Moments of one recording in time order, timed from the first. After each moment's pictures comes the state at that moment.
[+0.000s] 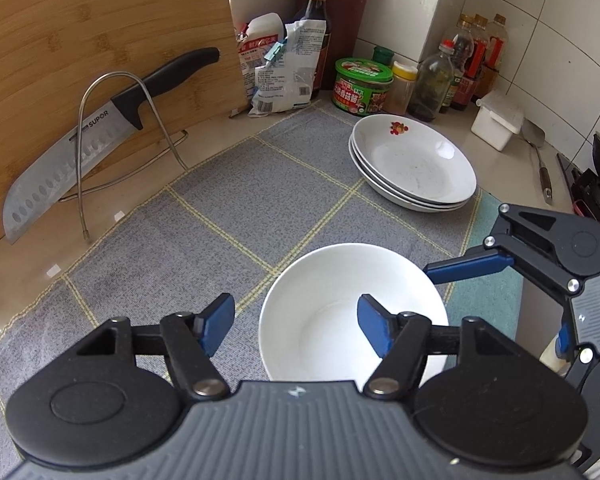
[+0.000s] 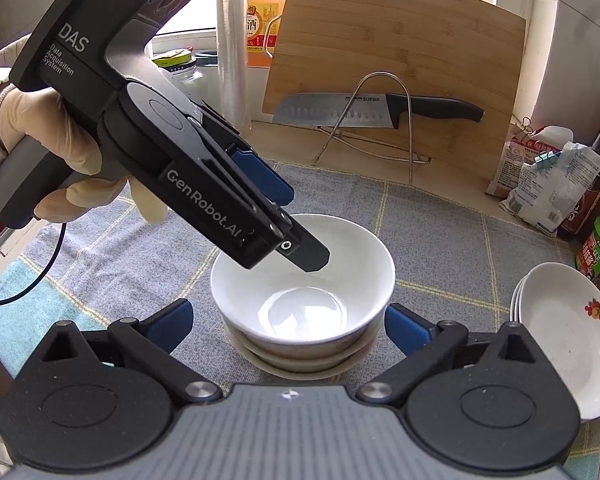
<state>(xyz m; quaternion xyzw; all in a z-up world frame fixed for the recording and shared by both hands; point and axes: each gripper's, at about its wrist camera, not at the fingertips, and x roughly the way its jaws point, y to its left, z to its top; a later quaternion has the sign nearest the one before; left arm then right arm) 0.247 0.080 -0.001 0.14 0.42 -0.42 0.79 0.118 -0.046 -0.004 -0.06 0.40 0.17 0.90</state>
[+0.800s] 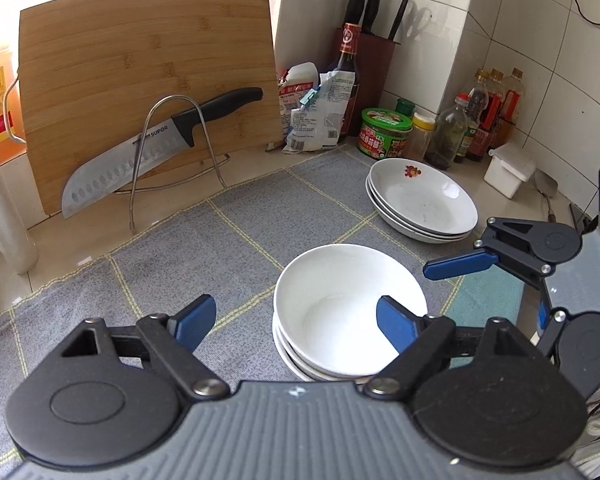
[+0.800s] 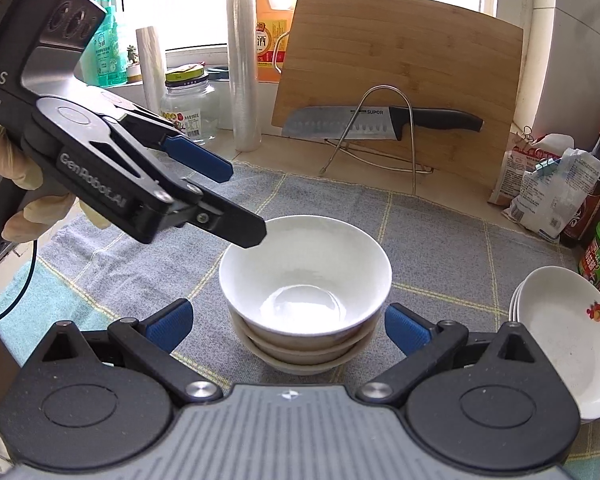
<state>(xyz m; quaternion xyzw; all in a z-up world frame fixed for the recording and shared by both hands) 0.195 0.126 0.015 0.08 0.36 -0.38 0.85 0.103 -0.056 0.000 -0.05 0.38 0.19 0.91</state>
